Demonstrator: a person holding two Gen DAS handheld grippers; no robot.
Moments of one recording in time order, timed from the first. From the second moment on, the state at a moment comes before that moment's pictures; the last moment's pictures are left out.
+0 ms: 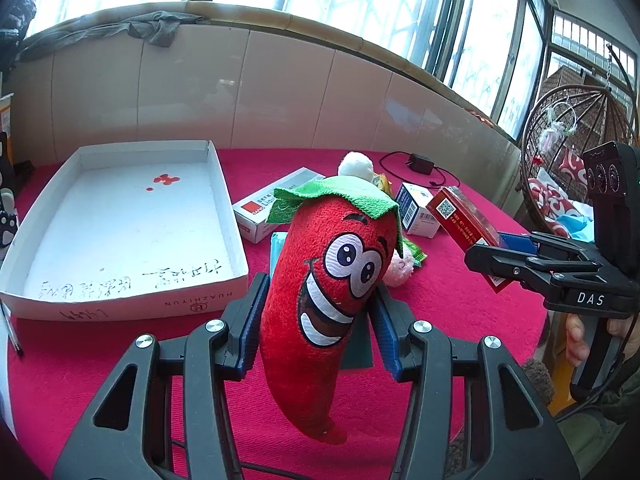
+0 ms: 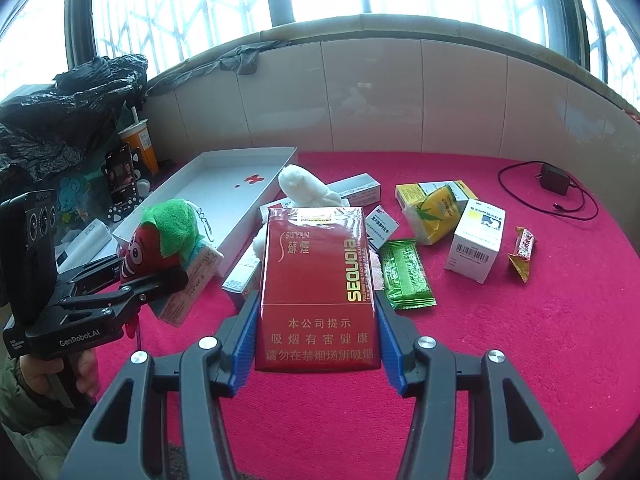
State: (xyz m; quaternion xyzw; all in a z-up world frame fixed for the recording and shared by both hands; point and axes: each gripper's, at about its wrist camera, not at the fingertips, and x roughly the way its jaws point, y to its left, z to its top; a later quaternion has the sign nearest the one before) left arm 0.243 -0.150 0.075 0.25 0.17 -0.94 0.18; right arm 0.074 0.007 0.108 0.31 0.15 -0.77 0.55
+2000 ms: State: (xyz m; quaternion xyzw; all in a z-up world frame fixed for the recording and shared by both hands) left arm 0.304 -0.251 0.144 0.18 0.17 -0.89 0.38; right arm 0.135 -0.129 0.150 0.24 0.19 -0.76 0.57
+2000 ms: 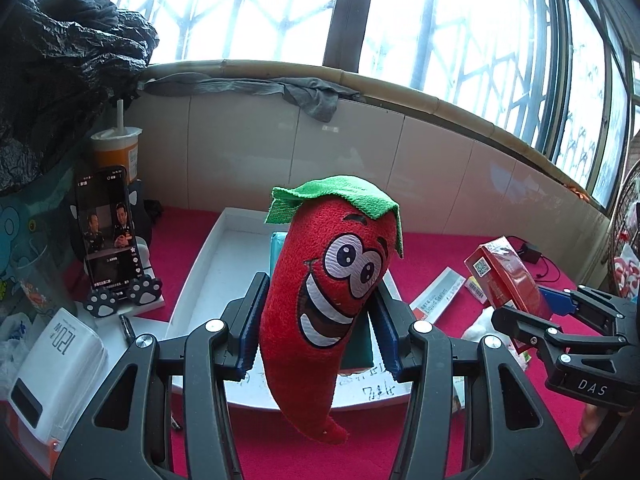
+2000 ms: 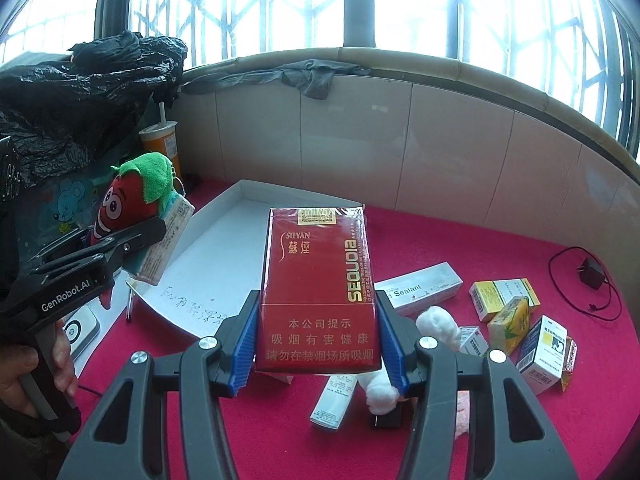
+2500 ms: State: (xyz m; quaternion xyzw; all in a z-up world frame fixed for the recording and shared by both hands) left arm 0.276 -0.298 0.132 0.21 0.18 -0.85 0.44; right arm 0.127 -0.189 0.157 0.27 0.18 -0.75 0.58
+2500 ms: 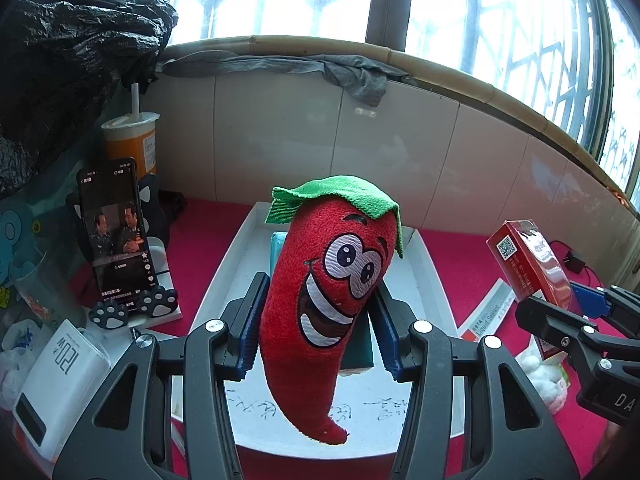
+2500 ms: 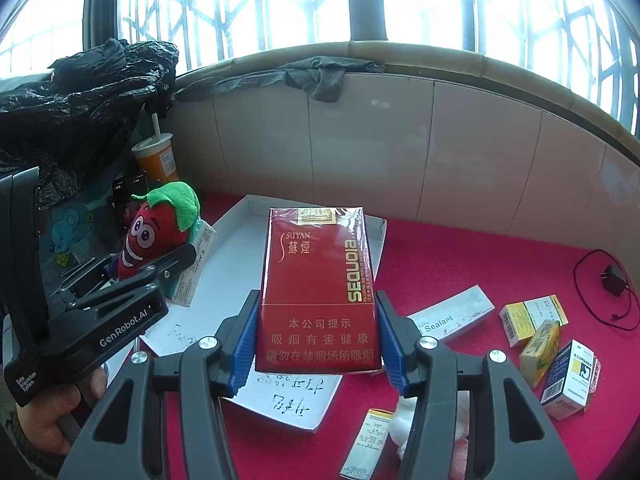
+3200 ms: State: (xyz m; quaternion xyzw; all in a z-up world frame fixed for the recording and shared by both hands) left arm 0.239 -0.359 0.078 0.29 0.19 -0.81 0.47; right arm 0.115 -0.278 0.087 0.34 0.21 -0.74 0.54
